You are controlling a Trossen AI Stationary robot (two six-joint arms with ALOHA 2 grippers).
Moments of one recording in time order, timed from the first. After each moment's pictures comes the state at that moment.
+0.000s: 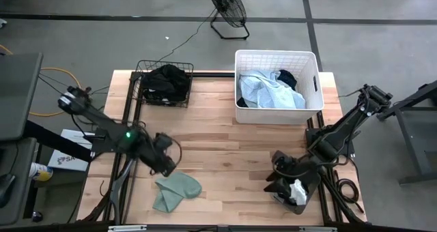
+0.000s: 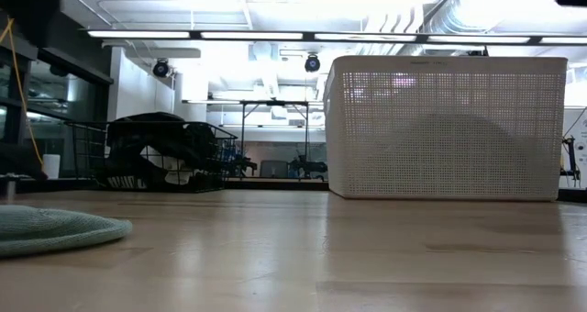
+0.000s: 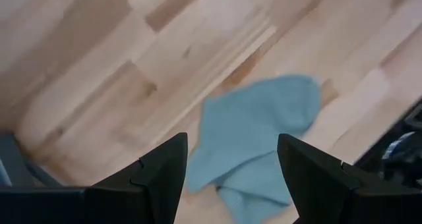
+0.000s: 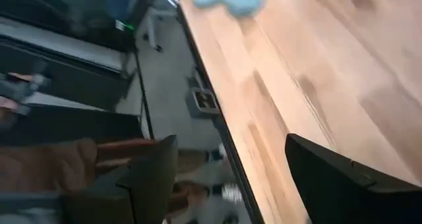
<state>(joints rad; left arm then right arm) -0.57 1.25 1.14 -1.10 -0.16 -1.42 0.73 1.20 0.88 -0.31 0.22 1.31</state>
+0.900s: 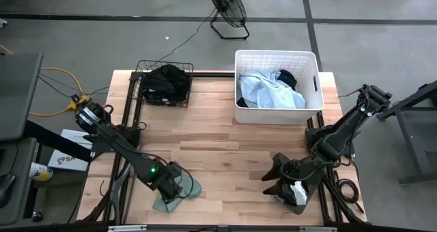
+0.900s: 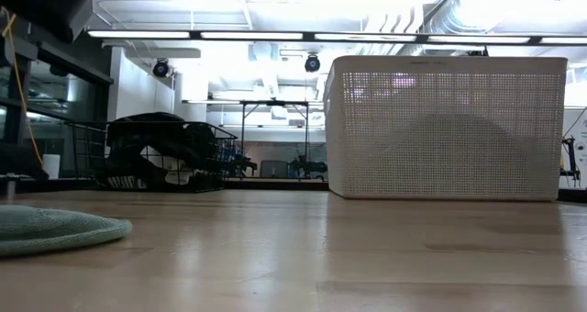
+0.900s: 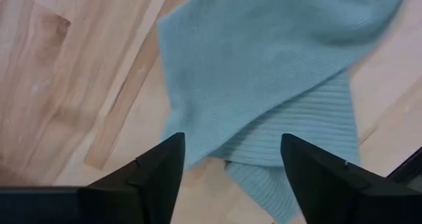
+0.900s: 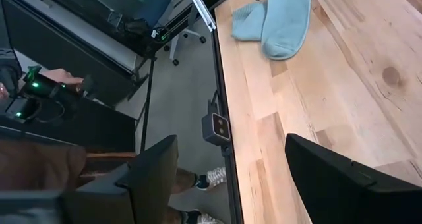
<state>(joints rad) -0.70 1.63 1.14 -0.94 0.02 -1.28 0.76 1.20 0.88 -0.17 0.32 1.02</state>
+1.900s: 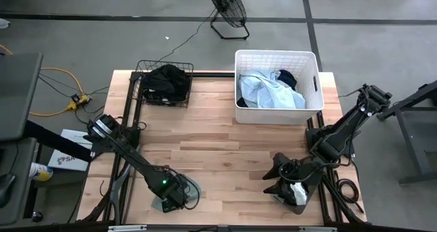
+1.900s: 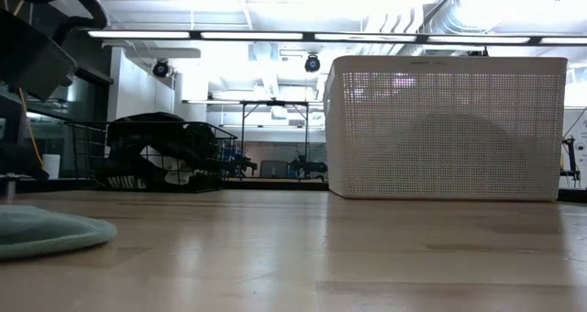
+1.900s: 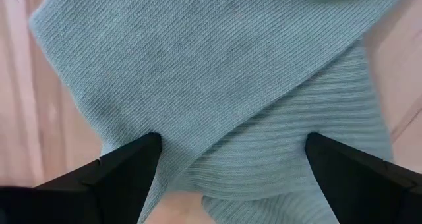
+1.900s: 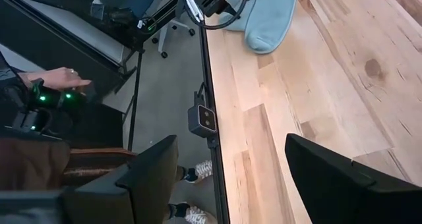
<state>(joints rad) -0.70 1.88 1.14 -0.84 0.09 -1.00 0.77 1.20 0.88 -0.23 0.32 1.02</state>
